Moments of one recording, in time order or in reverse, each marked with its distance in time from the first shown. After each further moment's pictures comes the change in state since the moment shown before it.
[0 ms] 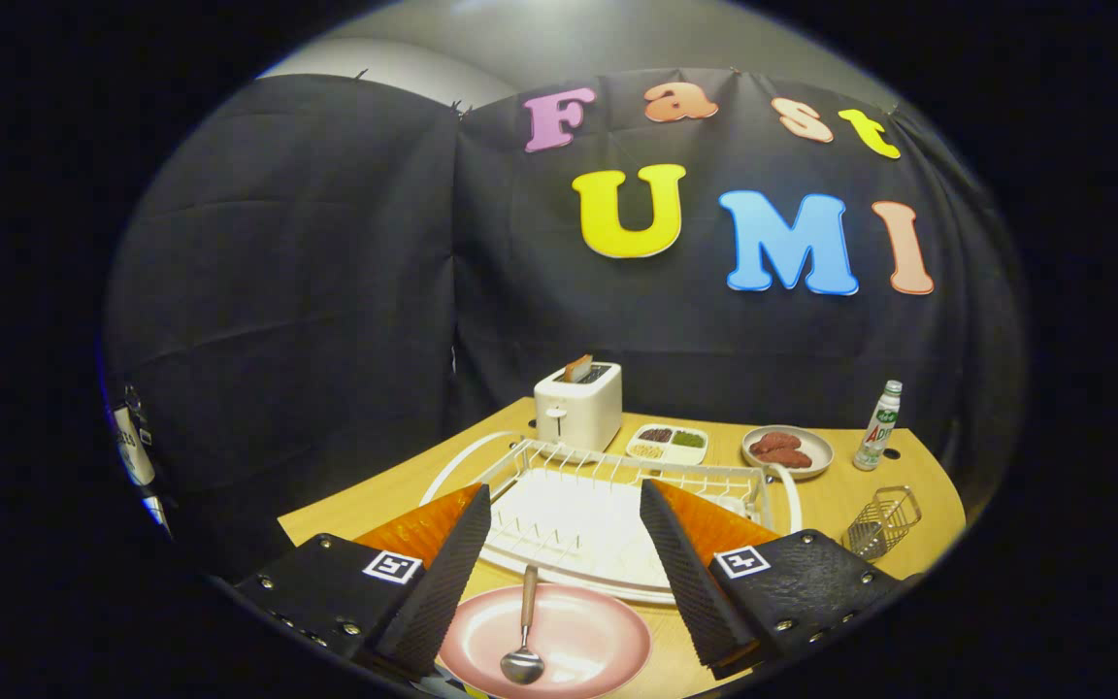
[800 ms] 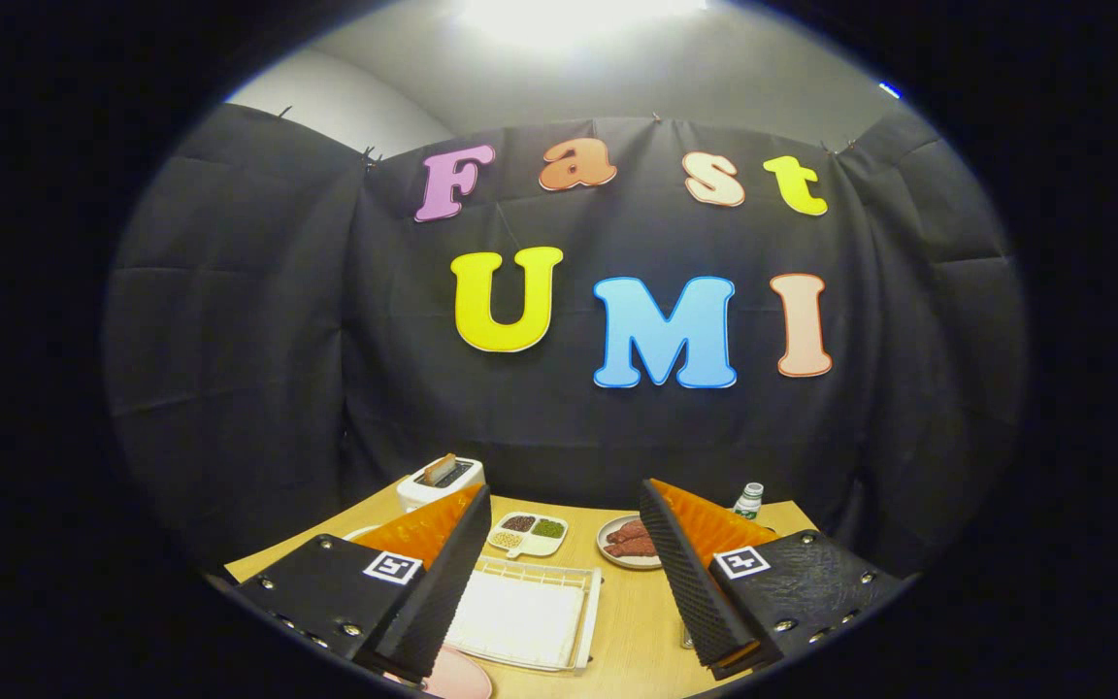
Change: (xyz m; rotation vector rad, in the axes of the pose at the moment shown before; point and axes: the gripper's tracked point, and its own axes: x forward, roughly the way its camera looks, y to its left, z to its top) arm -0.029 -0.166 0.142 -0.012 -0.105 -0.256
